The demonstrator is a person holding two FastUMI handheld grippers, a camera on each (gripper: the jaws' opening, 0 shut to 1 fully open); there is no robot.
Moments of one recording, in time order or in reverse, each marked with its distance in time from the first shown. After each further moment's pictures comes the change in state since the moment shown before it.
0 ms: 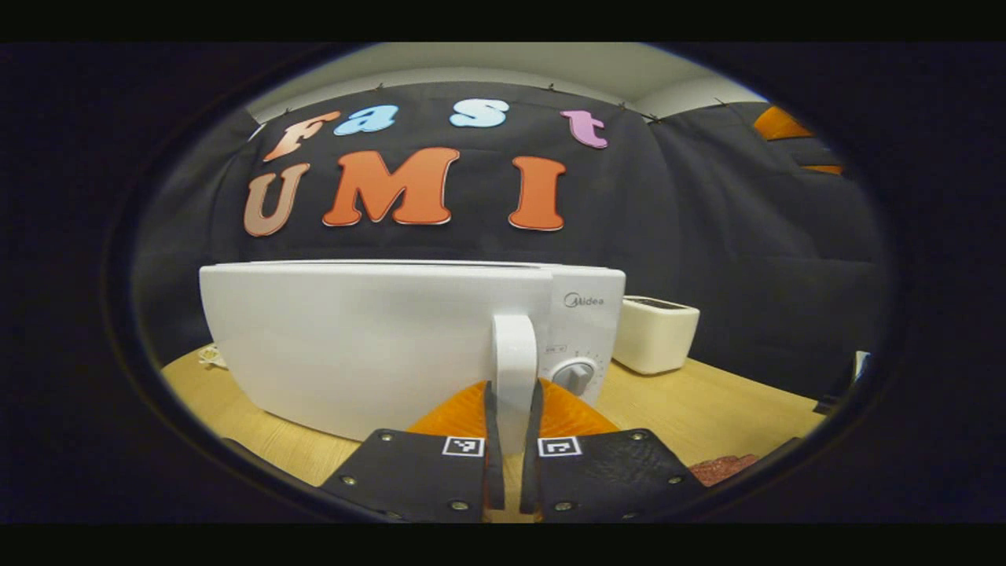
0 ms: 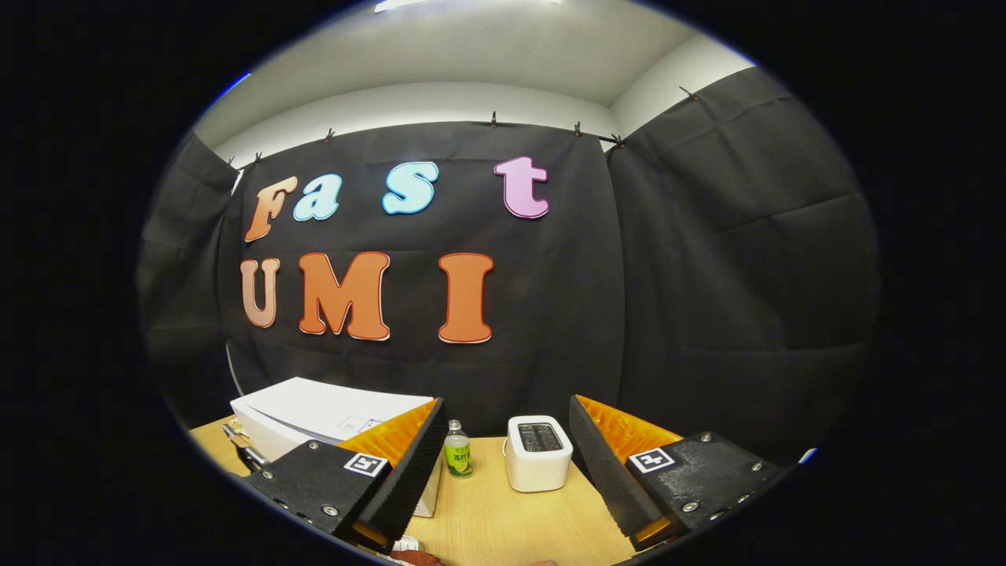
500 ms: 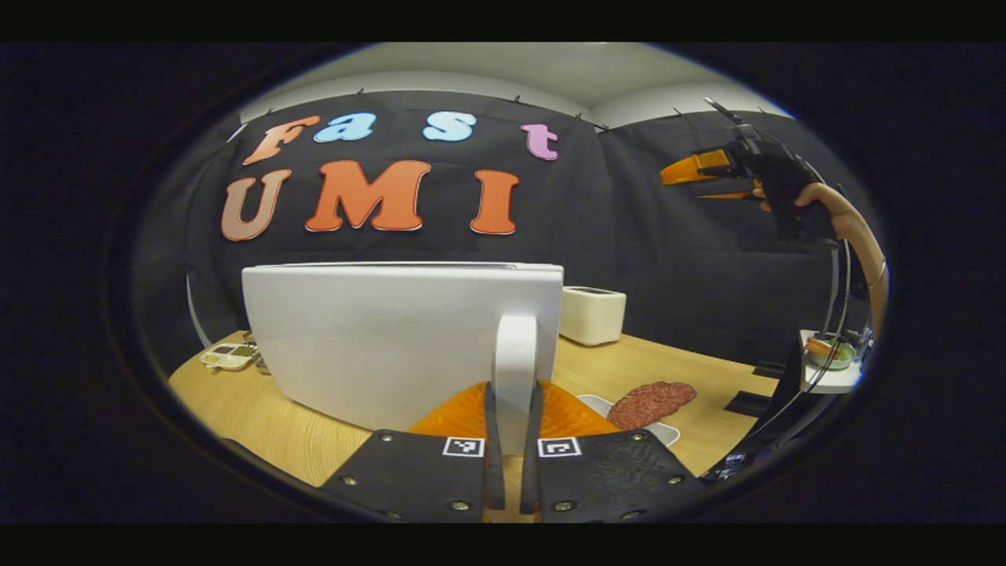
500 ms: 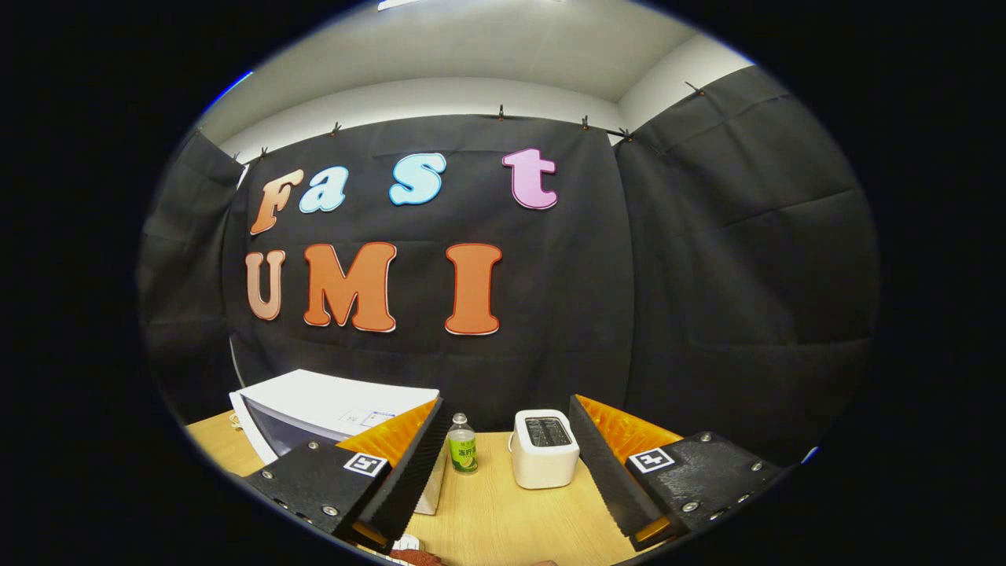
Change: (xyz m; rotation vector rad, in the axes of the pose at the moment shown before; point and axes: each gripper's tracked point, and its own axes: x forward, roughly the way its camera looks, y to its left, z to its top) left arm -0.136 0.029 -0.007 0.027 0.015 -0.188; right arm 0.009 0.016 -0.020 -0.005 0.019 0.030
